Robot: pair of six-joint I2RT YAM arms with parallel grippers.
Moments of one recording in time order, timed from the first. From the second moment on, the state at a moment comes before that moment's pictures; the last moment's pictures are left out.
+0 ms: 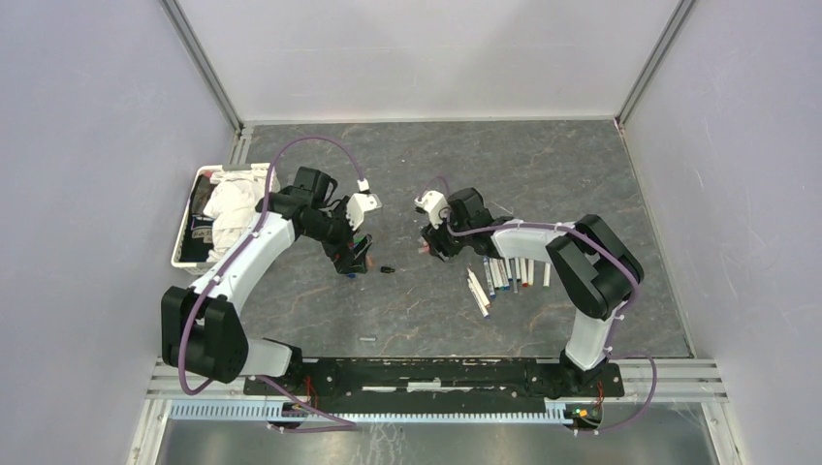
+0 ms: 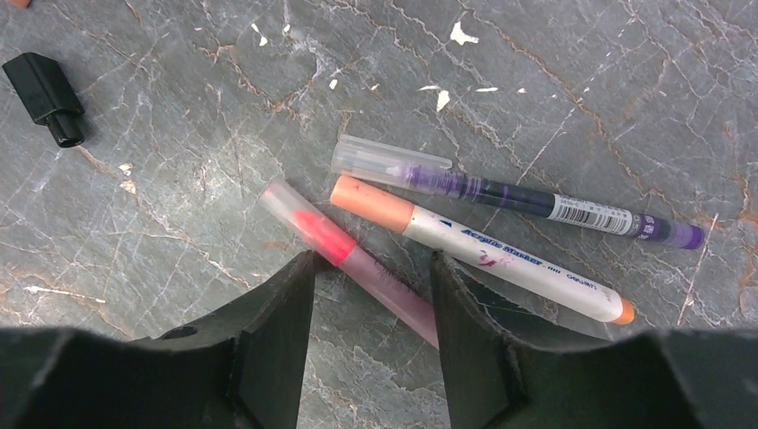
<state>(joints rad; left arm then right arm) -0.27 1.36 1.06 -0.88 0.58 0.69 0.64 1.83 0.97 0.07 -0.23 -0.24</state>
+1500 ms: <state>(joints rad) -0.29 1.39 1.11 -1.03 0.82 0.94 0.69 1.53 0.81 0.19 -0.85 0.05</state>
